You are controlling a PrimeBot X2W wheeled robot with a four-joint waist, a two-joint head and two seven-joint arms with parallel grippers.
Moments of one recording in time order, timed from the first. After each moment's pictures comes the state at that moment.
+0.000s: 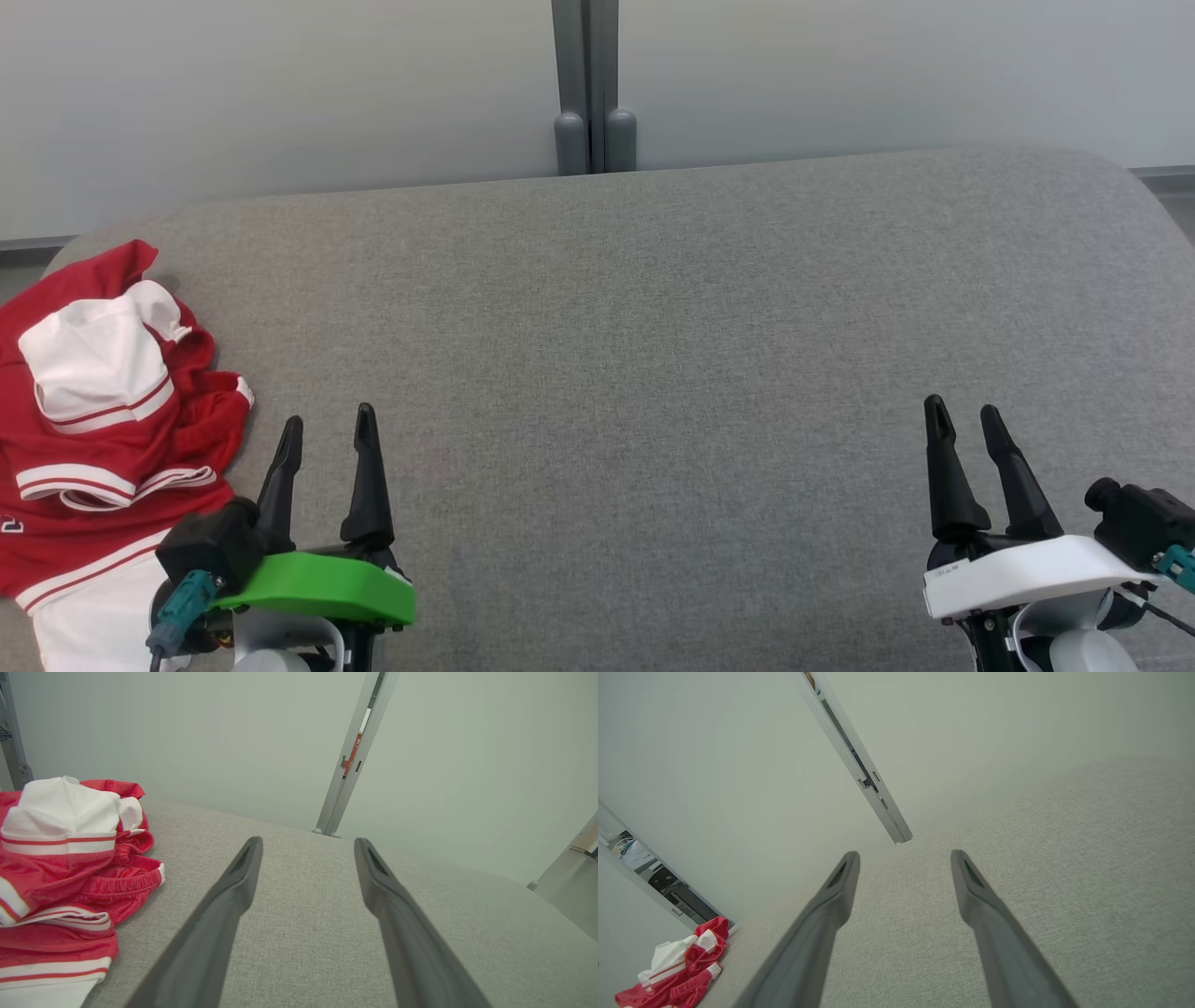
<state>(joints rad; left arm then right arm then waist) -0.05 0.04 -0.11 0.12 -0.41 -0.02 -0.18 0.02 -0.05 0.00 0.05 0.53 0.13 -0.18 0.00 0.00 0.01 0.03</state>
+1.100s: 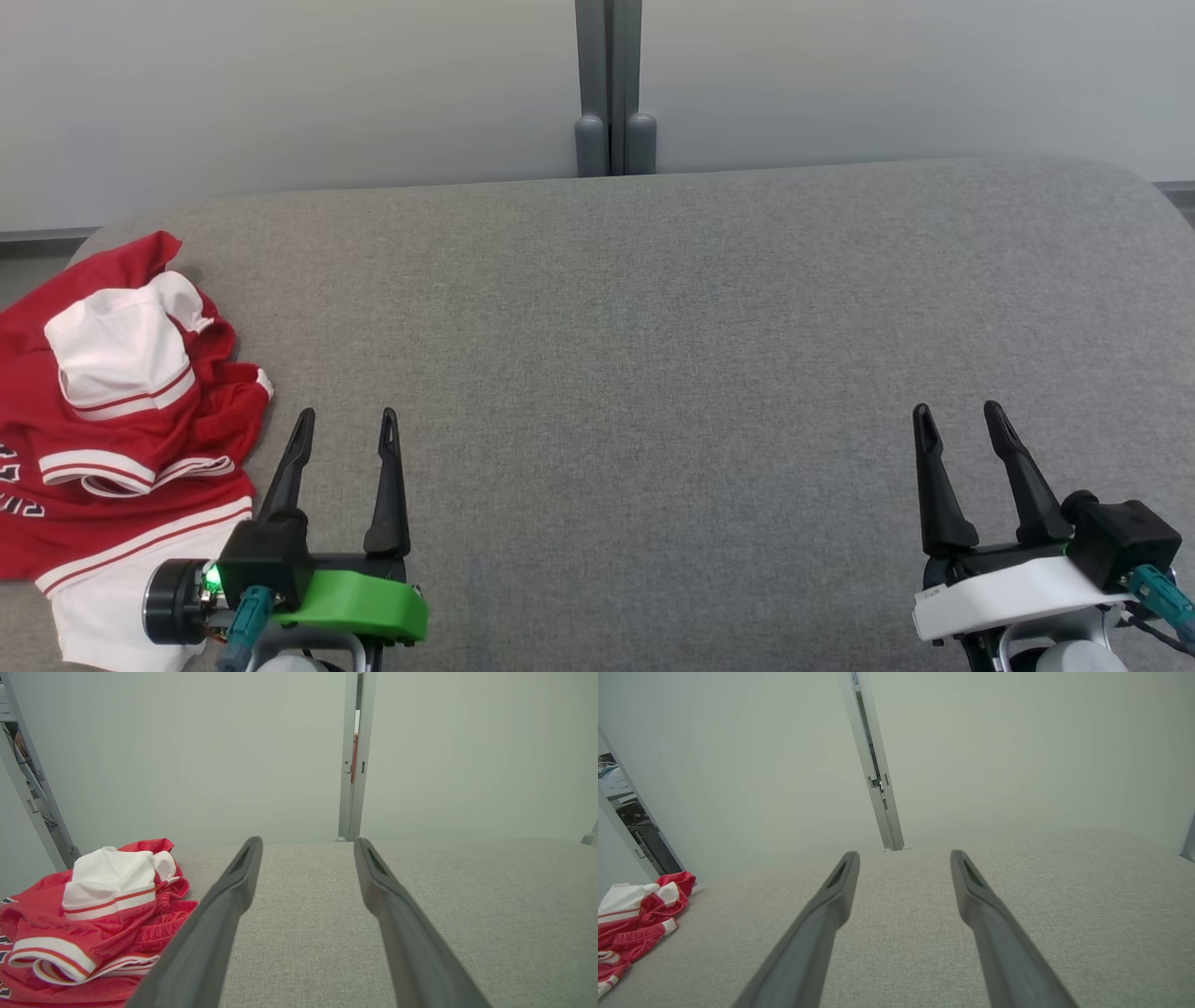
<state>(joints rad) -0.04 0.05 -0.12 0.12 -0.12 0.00 -0.24 0.05 -0.05 0.00 0.02 0.25 0.13 -0.24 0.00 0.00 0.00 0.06</state>
